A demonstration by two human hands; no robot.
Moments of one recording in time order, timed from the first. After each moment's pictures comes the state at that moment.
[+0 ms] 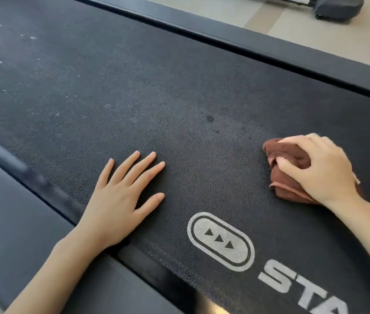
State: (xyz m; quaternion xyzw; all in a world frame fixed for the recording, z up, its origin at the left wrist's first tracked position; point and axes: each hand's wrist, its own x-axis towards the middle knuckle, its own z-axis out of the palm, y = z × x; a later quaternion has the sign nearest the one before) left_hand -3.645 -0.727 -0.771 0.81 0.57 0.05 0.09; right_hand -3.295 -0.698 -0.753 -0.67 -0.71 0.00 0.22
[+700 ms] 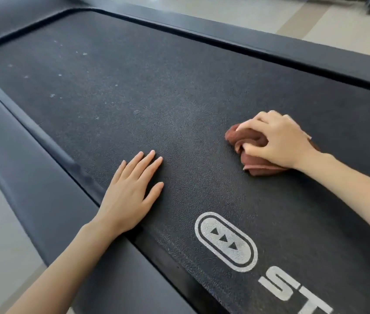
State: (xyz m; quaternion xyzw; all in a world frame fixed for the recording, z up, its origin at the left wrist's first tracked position) left_hand -3.652 -0.732 -0.771 0.77 0.64 0.07 0.06; right_hand -3.339 -0.608 -0.759 -0.46 -0.86 0.02 0.20
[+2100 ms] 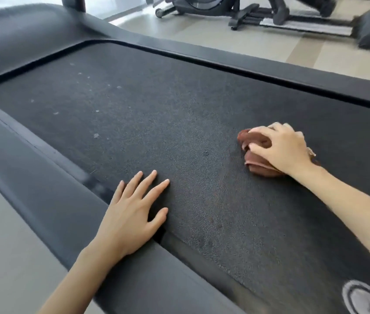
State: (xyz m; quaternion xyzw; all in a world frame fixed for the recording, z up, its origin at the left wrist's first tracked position) left_hand -3.842 -0.657 -0.768 0.78 0.62 0.02 0.06; right_hand -3.516 -0.530 -0.758 -0.65 -0.74 -0.01 0.20
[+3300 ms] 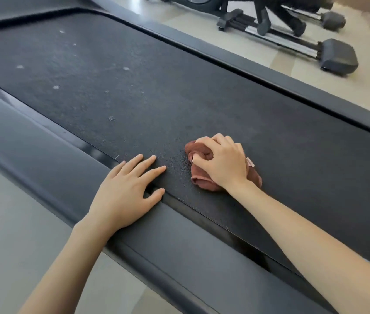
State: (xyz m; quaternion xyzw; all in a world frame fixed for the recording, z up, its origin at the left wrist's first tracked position) left_hand -3.924 -0.637 -0.767 0.81 0.57 0.06 0.08; right_hand -3.697 -0.575 -0.765 -0.63 -0.74 -0.02 0.21
